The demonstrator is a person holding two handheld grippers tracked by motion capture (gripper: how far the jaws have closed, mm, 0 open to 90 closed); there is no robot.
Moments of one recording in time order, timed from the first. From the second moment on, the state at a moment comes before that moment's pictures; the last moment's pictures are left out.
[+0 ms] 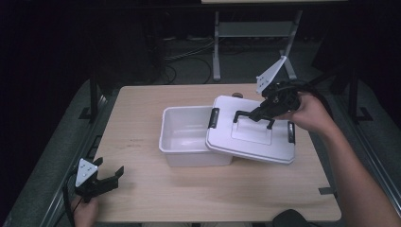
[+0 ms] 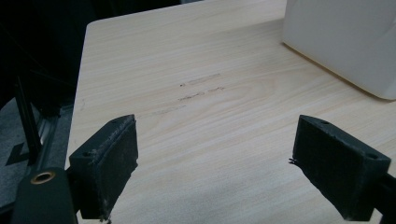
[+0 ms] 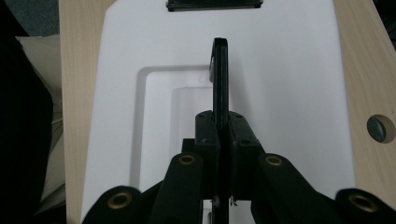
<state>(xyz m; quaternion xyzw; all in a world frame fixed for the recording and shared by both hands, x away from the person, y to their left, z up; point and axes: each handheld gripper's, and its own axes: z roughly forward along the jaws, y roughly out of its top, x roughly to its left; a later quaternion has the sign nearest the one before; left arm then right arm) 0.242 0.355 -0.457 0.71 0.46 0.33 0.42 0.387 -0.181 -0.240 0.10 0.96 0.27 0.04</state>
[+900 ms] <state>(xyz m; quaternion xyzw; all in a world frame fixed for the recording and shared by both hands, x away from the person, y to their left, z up) 0.243 0.353 -0.457 0.71 0.45 0.33 0.42 0.407 -0.111 -0.238 0.05 0.96 0.26 0.03</state>
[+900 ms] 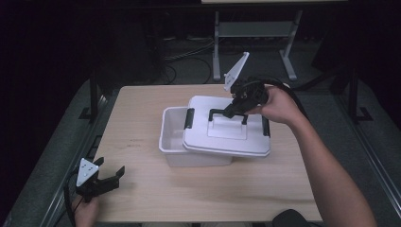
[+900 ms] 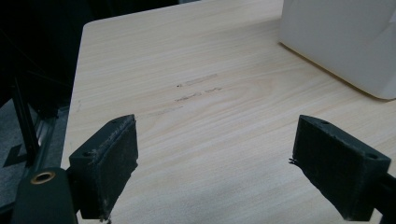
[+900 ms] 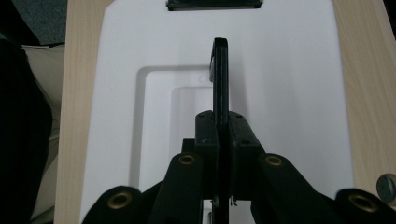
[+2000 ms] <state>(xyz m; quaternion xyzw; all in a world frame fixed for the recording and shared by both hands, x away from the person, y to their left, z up) 0.243 0.354 -0.458 0.71 0.45 0.33 0.42 0.438 -0.046 -0.254 0.01 0.97 0.25 0.00</state>
